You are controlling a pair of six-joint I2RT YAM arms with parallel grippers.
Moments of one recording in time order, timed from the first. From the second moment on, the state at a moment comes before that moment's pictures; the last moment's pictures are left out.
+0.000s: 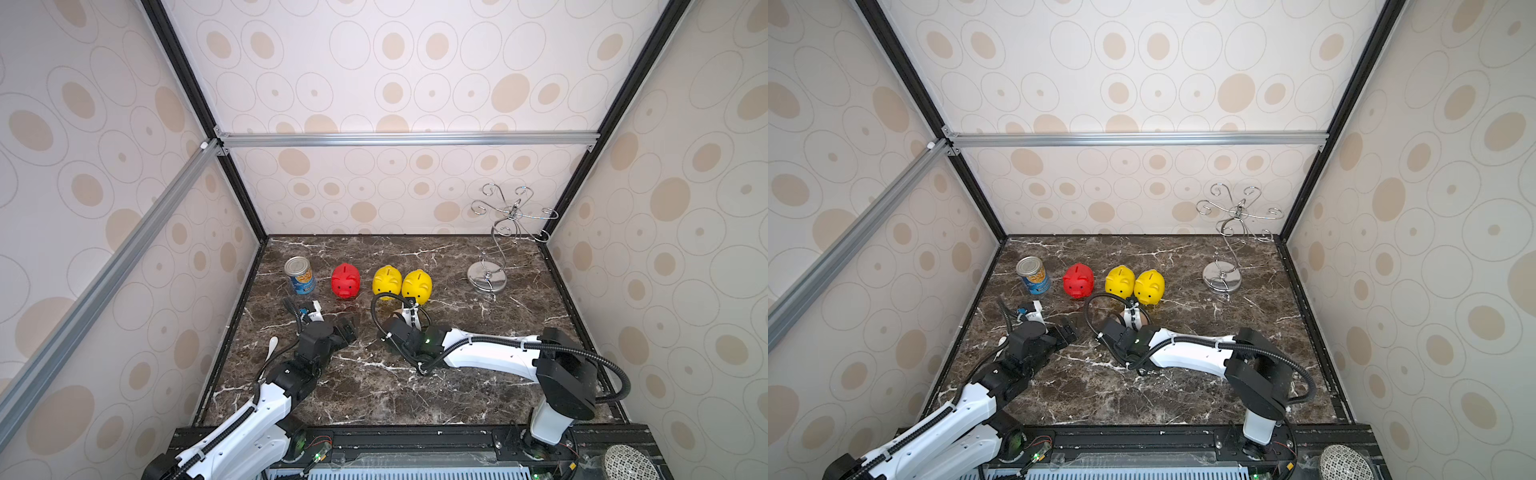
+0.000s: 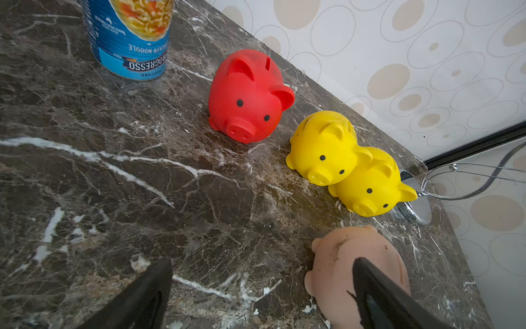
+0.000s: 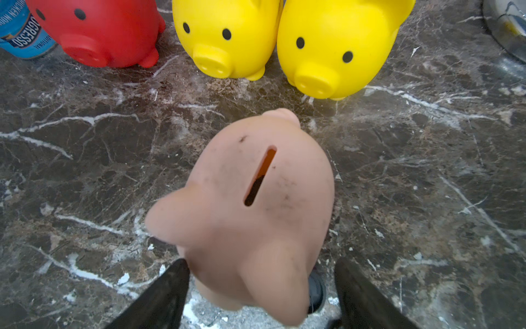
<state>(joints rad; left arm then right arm) -0.50 0.81 0.38 -0.07 -0.29 -0.77 1.09 1.73 1.16 -0.48 0.56 0.91</state>
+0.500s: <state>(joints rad) -0.50 0.86 0.38 -0.06 -0.28 -0.75 1.02 1.67 1.12 -0.47 0.60 0.78</state>
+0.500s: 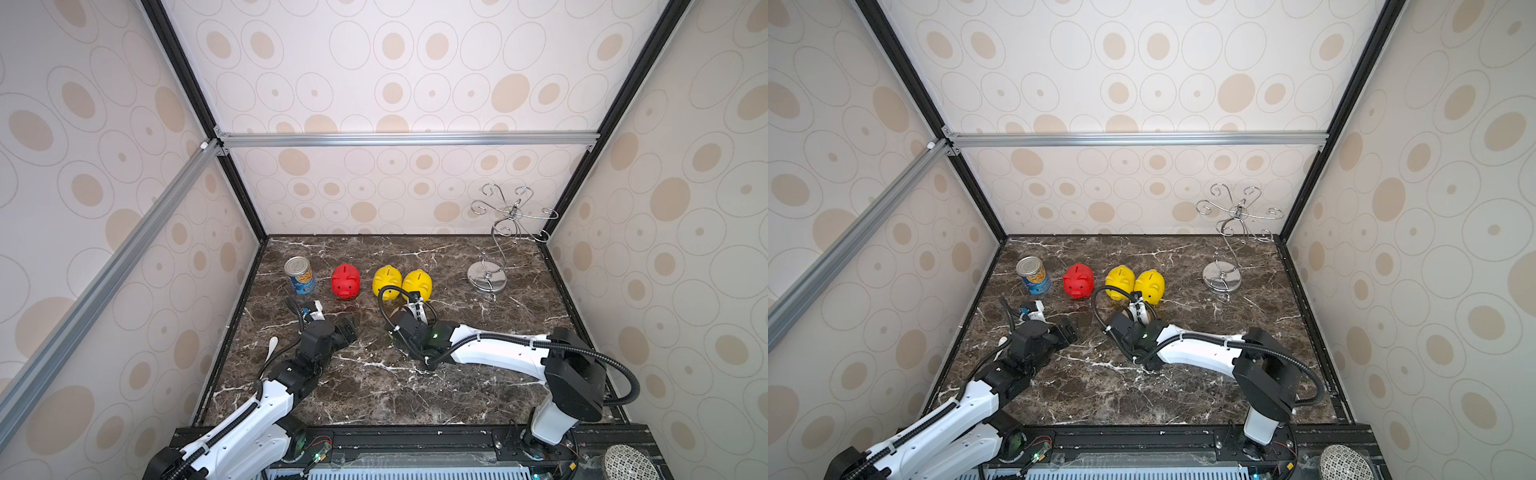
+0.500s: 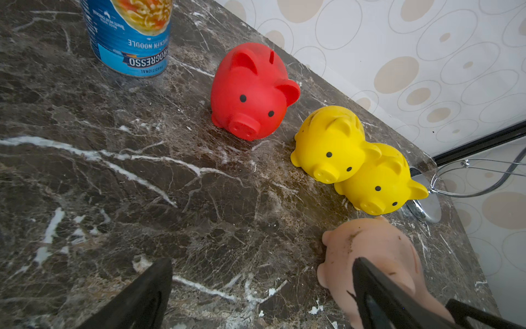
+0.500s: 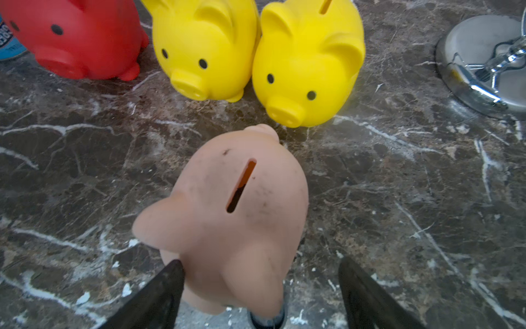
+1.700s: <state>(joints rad) -0.49 0.86 0.38 -0.04 -0.27 -0.72 0.93 1.76 1.28 -0.57 0.50 0.84</state>
